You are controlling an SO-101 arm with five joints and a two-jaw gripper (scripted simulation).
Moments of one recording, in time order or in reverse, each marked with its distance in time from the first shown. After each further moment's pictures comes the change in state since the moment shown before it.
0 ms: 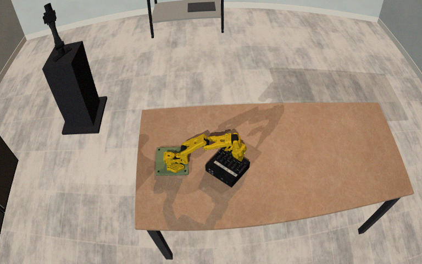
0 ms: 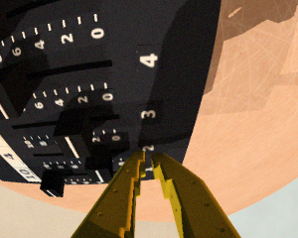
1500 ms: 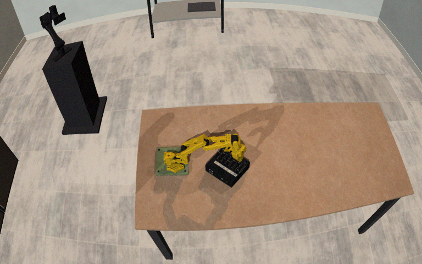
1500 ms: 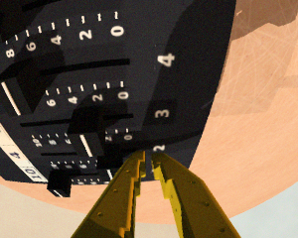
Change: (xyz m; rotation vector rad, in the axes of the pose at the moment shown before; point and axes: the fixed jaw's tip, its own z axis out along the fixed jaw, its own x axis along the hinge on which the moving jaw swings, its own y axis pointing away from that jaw) arm 0.000 0.005 0.000 -0.013 -0.014 -0.004
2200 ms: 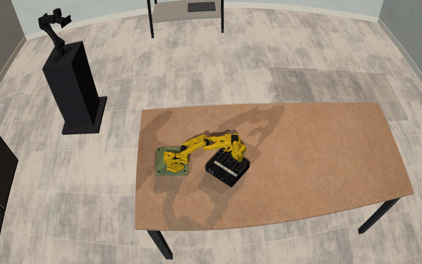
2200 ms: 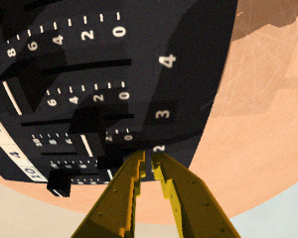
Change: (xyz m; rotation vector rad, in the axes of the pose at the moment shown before) arm 0.000 0.000 0.000 0.000 -0.002 -0.008
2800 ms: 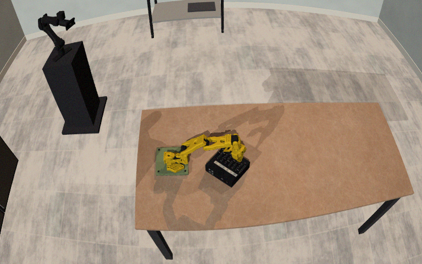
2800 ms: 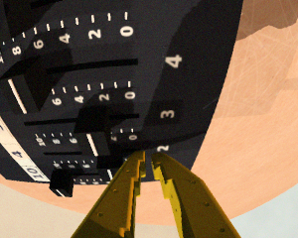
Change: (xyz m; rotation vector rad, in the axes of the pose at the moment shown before) arm 0.000 0.002 0.000 -0.004 -0.005 -0.003
